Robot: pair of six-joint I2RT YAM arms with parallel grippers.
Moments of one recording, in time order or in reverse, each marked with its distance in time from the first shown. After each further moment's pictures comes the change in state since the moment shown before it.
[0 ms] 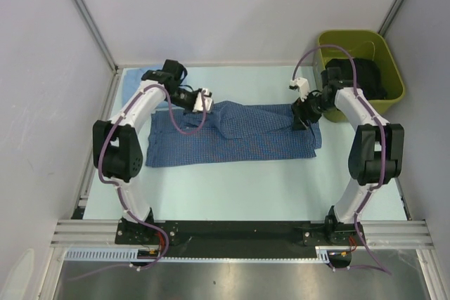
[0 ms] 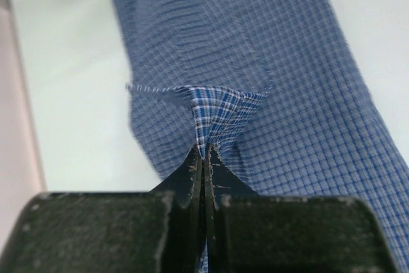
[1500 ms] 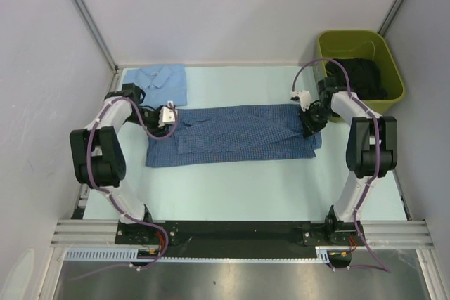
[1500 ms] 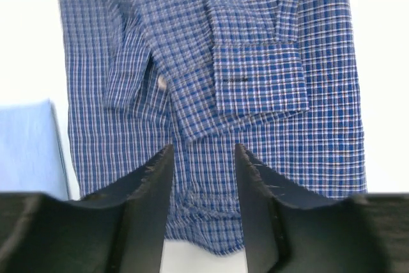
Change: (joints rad) left arm 0.334 -0.076 -0.317 -0.071 -0.130 0.158; right arm -0.016 0.111 -0.063 0.016 0.217 0.111
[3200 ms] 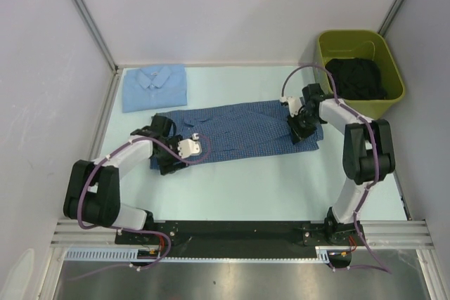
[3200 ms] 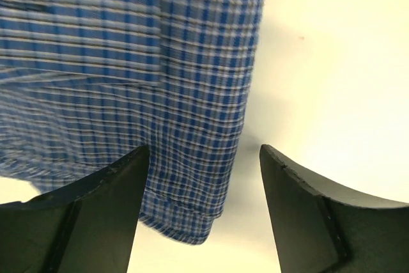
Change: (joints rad) left arm -0.313 -0.375 -0.554 0.394 -0.594 -0.702; right arm 0.134 -0.080 -0.112 0.087 0.061 0.220
